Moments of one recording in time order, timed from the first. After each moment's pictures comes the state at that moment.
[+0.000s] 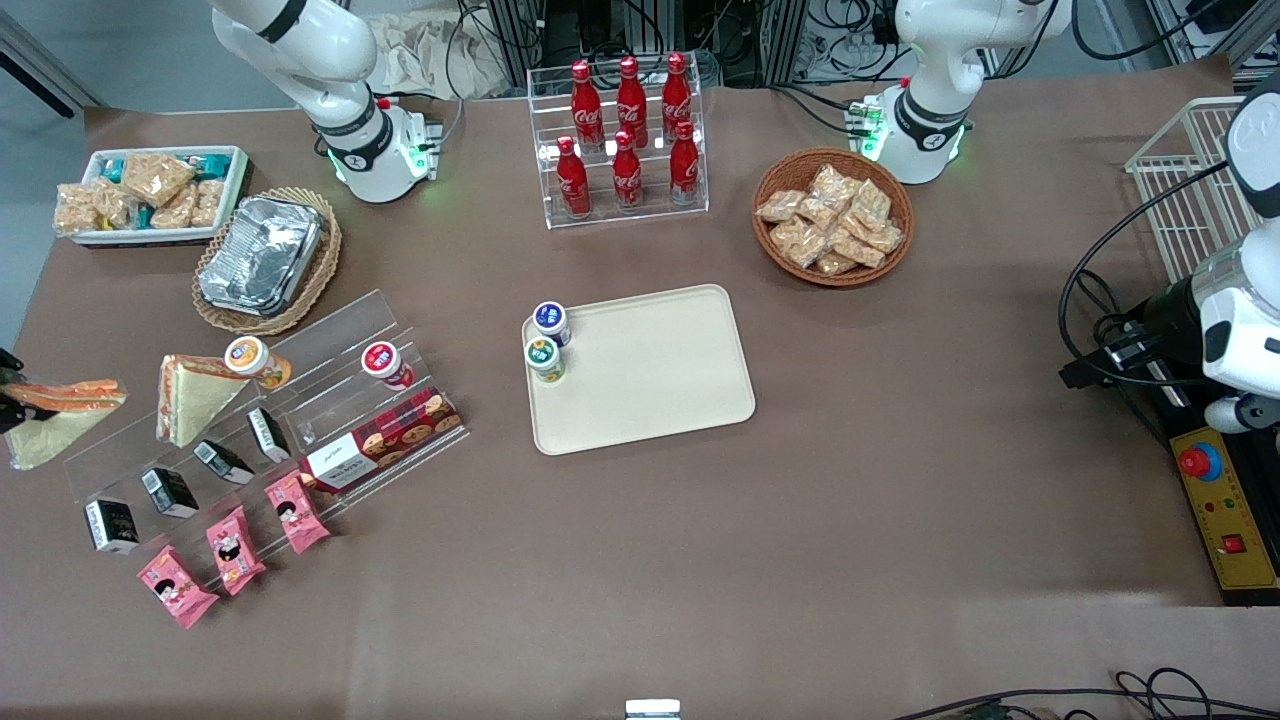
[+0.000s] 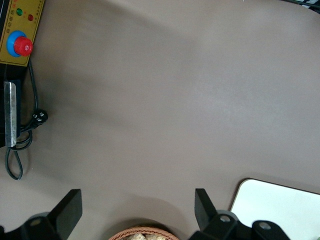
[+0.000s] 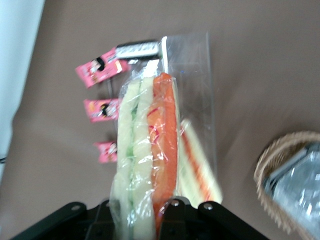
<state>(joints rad) -0.30 0.18 -0.07 -1.57 0.22 1.76 0.74</state>
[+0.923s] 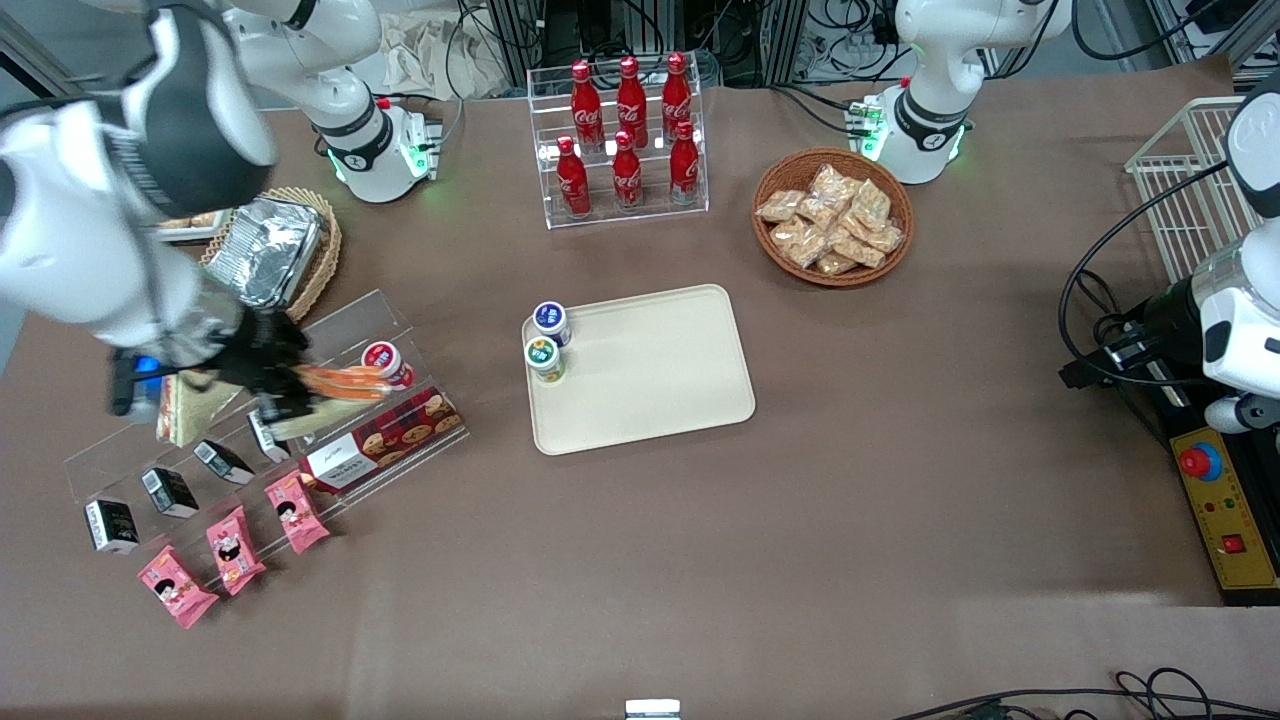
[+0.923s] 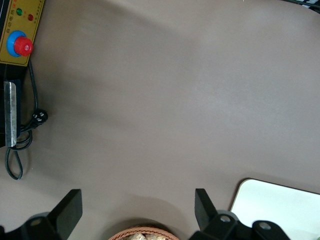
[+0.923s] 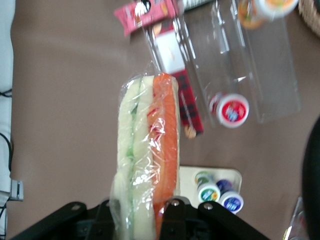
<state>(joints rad) 0.32 0.17 -0.06 -1.58 0.10 1.80 1.62</state>
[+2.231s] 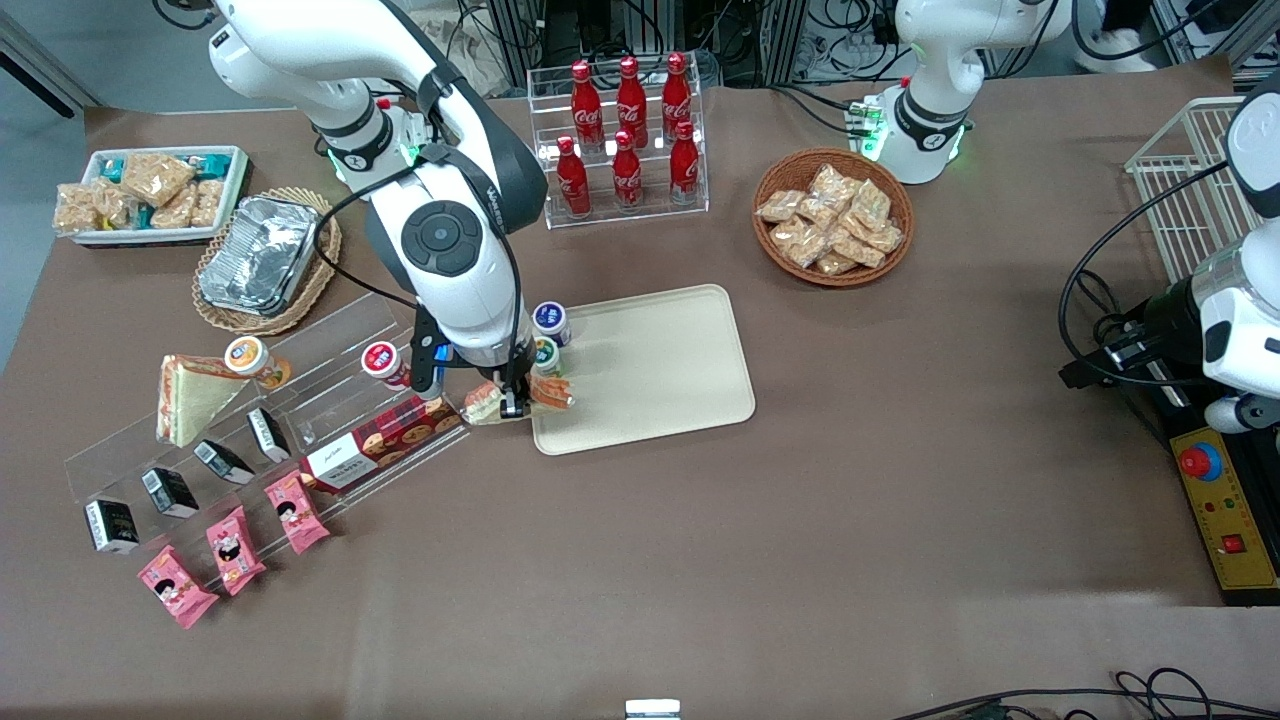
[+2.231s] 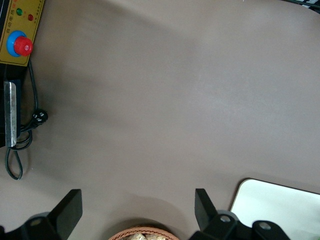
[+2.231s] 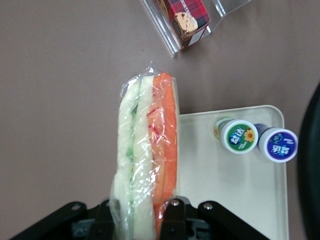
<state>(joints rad) 0.63 0.36 -0.07 -1.66 -0.01 2.09 2.14</state>
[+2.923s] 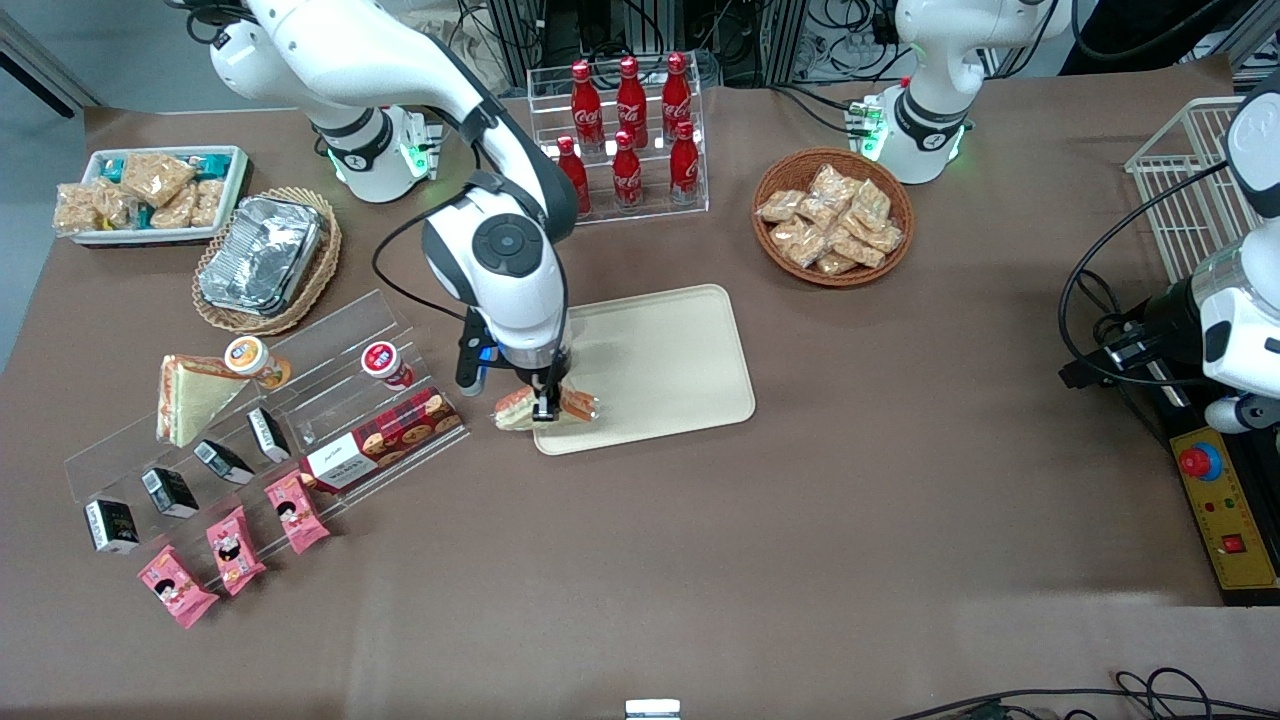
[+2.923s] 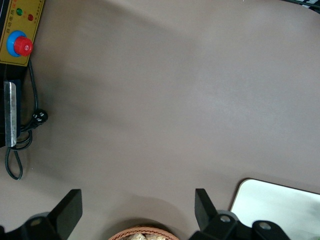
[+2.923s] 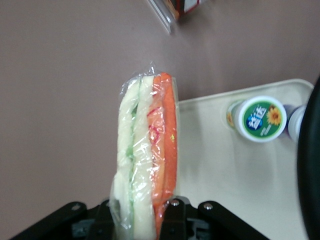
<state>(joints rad) 0.71 0.45 -0.07 -1.72 -0.11 2.27 2.35</state>
